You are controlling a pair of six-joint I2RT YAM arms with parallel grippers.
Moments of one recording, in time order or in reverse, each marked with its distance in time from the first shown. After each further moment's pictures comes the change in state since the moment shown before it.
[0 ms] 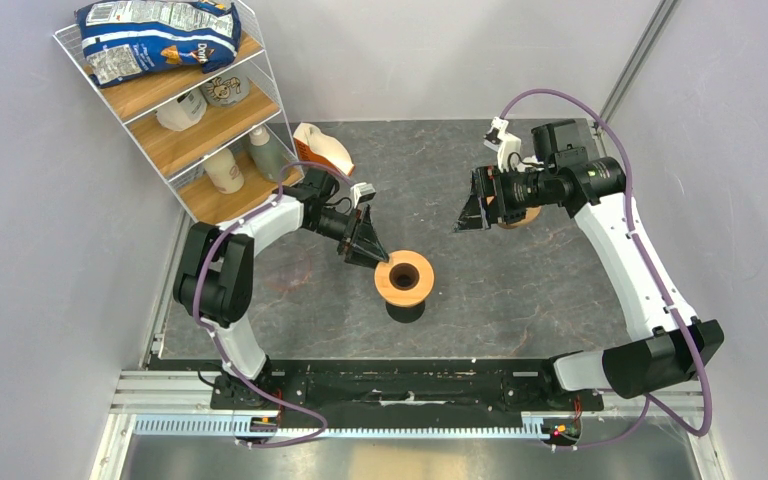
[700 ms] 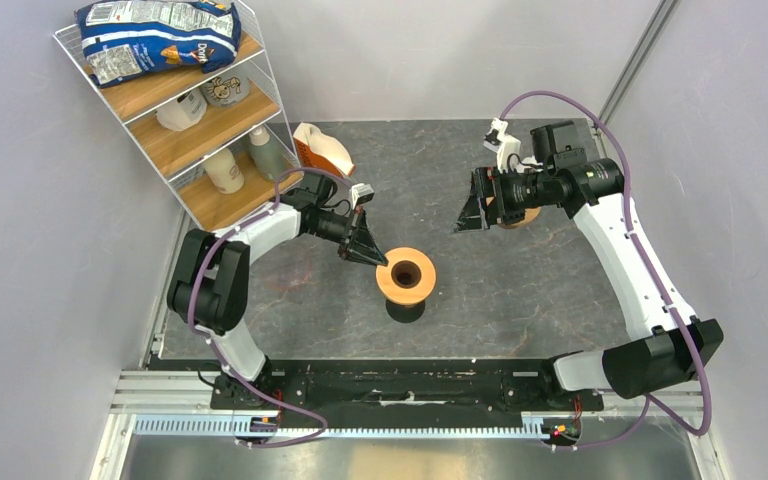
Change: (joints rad) left arm 0.000 -0.063 -0.089 0.170 0.071 -0.159; right arm -0.002 -0.002 -0.018 0.016 -0.008 0.013
